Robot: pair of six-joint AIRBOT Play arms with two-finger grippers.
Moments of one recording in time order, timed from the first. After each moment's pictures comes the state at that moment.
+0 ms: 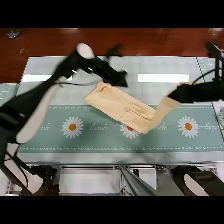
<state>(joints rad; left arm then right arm) -0.37 -1.83 1.81 0.74 -1.32 -1.37 0.06 -0.94 1.14 -1.10 1.33 1.52</state>
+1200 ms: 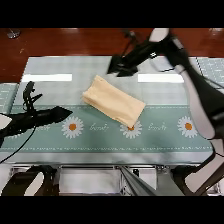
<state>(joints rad) 0.06 -0.72 0.48 0.68 -0.96 -1.25 0.27 -1.85 2.02 -0.90 1.49 1.59</state>
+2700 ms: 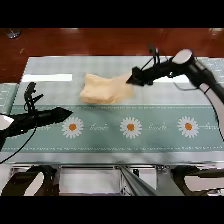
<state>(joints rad) 0.05 -0.73 0.47 0.68 -0.94 -1.22 0.19 -1.57 1.45 -0.77 1.15 1.44</state>
